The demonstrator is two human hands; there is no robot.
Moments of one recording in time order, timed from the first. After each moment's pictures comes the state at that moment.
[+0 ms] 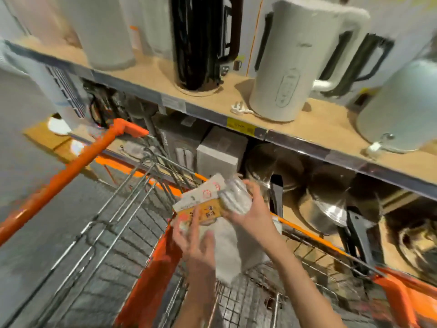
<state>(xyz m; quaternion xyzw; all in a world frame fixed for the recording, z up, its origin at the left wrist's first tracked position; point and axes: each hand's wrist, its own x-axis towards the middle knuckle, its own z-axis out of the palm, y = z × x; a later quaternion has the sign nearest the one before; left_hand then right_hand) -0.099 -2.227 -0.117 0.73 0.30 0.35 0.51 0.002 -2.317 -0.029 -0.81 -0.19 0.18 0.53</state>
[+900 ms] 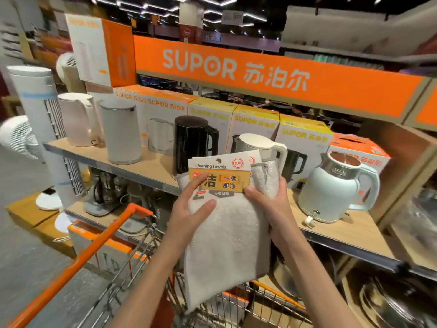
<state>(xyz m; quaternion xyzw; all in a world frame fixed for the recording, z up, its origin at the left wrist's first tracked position) -0.096 -2.174 0.192 0.69 -0.02 0.30 0.66 -0.019 -2.339 0.231 -0.67 -0.16 0.07 0.72</state>
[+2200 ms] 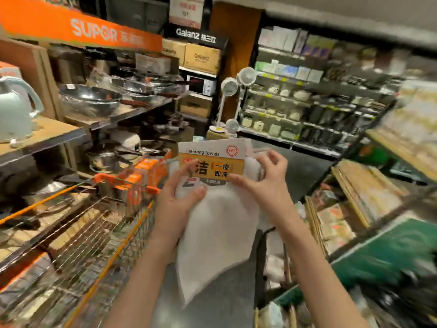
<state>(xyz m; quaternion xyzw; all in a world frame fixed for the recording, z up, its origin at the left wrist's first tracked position) -0.506 -2.205 0.224 0.45 -0.43 -0.25 0.74 -0.653 -2.284 0.277 -0.76 0.40 -0.43 0.28</state>
